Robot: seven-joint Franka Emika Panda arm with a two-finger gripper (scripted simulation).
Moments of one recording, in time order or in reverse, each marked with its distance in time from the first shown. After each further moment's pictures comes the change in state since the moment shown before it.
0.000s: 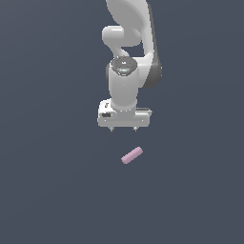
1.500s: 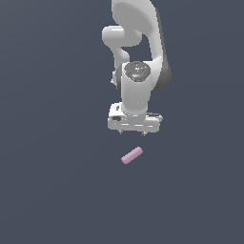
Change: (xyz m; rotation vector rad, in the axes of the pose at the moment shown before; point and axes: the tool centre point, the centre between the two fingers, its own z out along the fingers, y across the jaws) arm 0.013 -0.039 0.009 0.016 0.008 0.094
